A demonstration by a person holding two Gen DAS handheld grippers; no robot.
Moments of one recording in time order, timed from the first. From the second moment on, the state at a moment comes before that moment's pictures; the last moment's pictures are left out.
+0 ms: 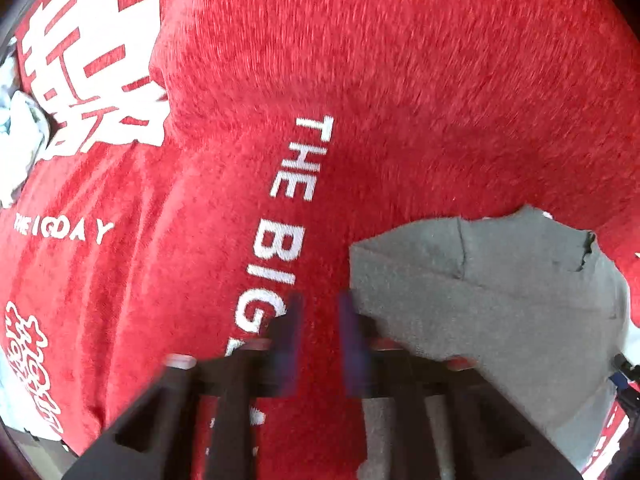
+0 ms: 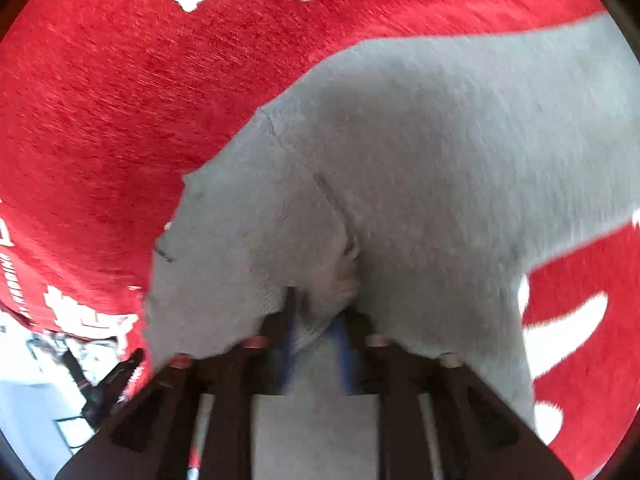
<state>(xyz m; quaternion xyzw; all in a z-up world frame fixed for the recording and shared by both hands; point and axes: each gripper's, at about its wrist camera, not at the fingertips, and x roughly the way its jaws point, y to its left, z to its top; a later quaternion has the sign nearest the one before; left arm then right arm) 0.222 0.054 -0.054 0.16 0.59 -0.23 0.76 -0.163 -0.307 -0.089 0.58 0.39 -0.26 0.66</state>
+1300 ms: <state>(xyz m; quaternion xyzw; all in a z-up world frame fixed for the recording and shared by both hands) 0.116 0.101 0.013 0.18 0.59 -0.25 0.75 -0.150 -0.234 0.007 0.46 0.52 -0.25 0.68</state>
